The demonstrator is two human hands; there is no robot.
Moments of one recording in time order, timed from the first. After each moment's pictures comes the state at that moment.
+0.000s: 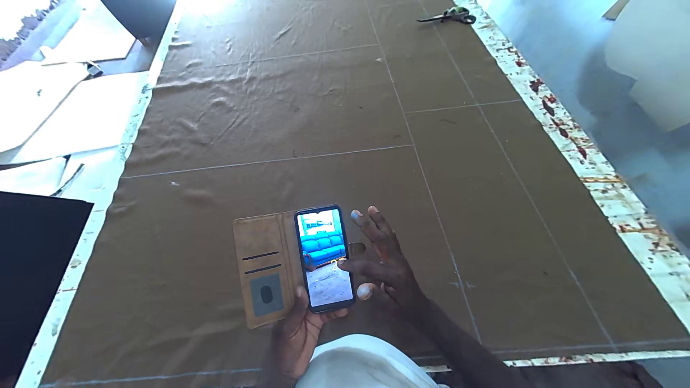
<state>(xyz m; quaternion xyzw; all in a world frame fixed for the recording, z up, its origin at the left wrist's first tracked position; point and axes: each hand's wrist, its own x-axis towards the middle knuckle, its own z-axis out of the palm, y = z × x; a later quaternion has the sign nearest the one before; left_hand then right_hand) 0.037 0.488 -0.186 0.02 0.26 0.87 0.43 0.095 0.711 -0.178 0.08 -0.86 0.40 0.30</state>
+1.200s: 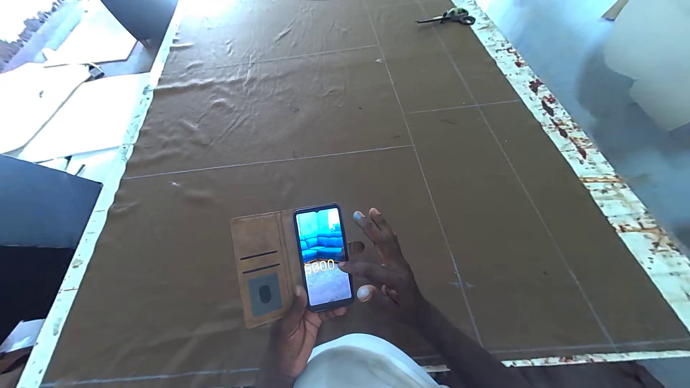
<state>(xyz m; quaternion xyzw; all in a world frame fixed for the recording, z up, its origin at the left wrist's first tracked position) 0.034 0.487 -0.185 0.04 0.27 0.87 0.42 0.098 0.708 -0.178 0.07 -0.84 0.43 0.31</state>
